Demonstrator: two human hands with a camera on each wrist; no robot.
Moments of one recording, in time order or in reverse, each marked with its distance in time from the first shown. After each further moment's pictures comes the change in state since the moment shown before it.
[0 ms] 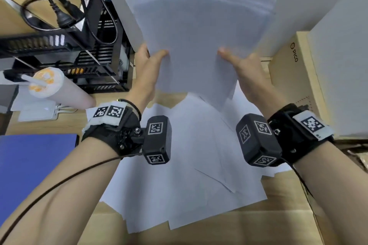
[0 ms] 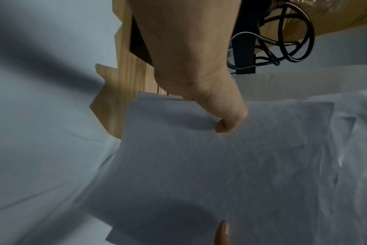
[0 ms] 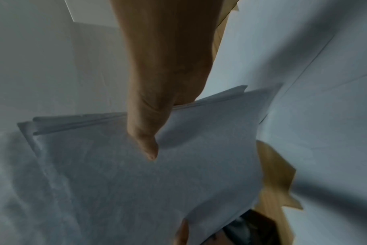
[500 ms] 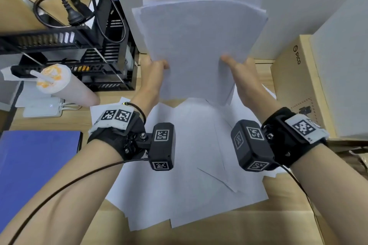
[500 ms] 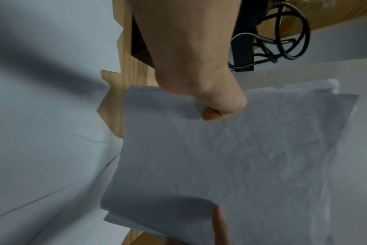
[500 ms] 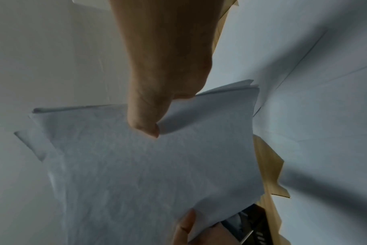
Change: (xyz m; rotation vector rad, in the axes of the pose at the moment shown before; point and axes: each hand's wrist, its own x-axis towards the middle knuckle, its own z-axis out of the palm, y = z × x) left_hand -0.017 0.003 -0.008 0.050 0.081 -0.156; right_hand -0.009 0.005 0.017 -0.113 0.069 0.055
